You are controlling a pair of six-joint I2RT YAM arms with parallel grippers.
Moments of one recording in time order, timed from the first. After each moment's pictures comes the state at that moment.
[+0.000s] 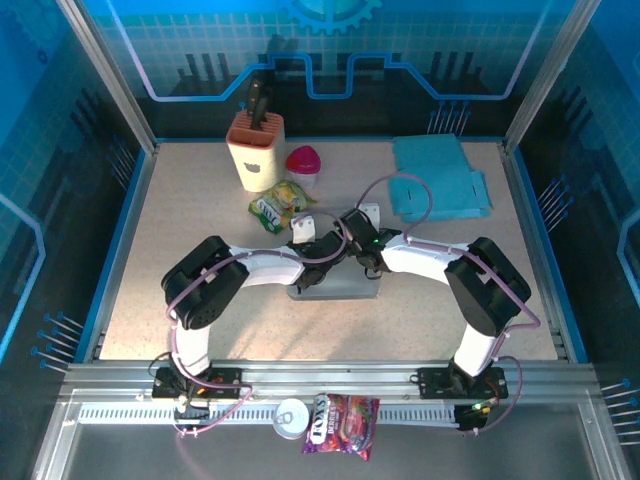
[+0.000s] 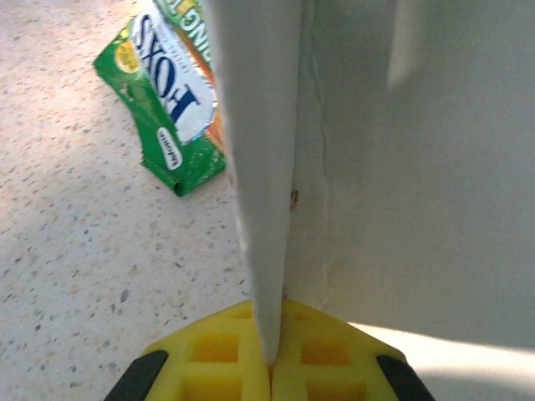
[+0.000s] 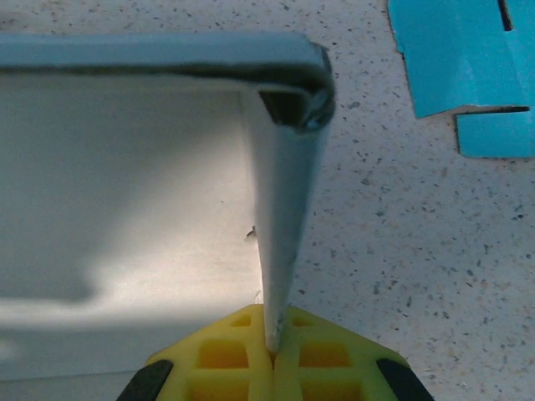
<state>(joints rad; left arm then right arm) -0.80 1.92 1.07 -0.30 -0.86 -0.87 0.70 1.75 1.02 -0.27 0.53 0.57</state>
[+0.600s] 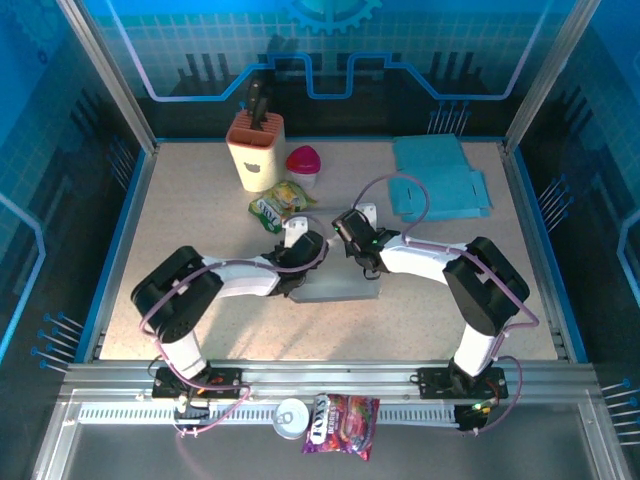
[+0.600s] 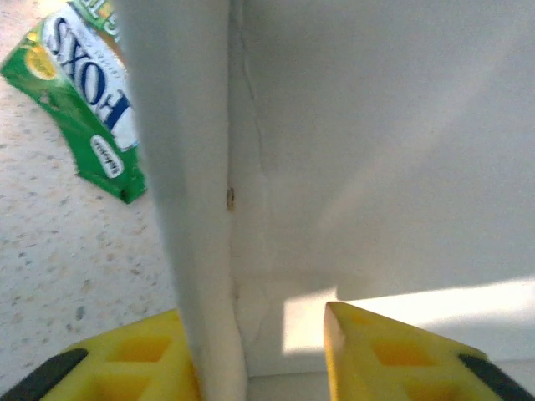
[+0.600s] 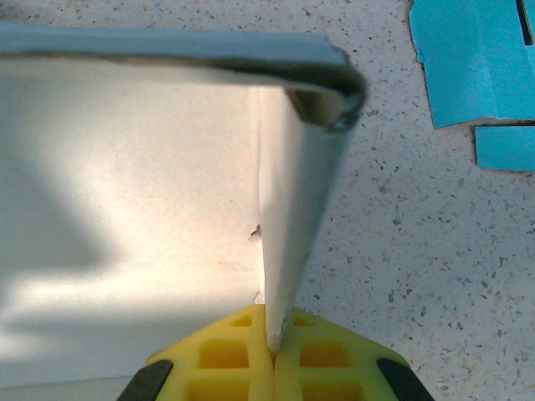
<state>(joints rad) -0.73 1.72 0.82 0.07 -0.59 -0.60 0.71 1.76 1.02 -0.25 0.53 0.53</state>
